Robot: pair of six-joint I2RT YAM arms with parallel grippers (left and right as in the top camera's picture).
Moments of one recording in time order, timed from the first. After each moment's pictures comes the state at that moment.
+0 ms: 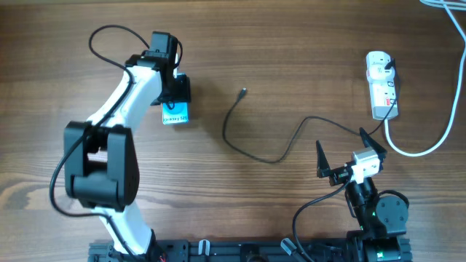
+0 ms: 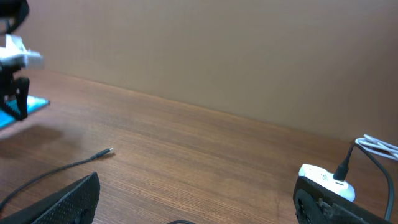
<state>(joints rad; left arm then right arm) -0.16 1.94 1.41 -0.78 -0.05 -0.23 0.08 0.02 0.01 0.01 -0.17 -0.15</state>
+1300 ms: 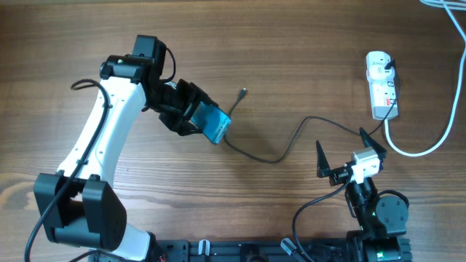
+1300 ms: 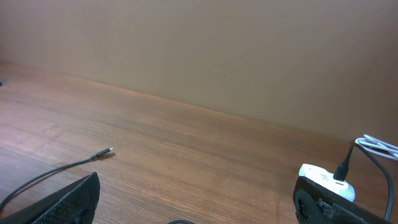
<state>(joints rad) -0.16 1.70 1.42 -1.20 0.70 -1.01 0.08 0.02 0.01 0.01 -0.17 -0.15</state>
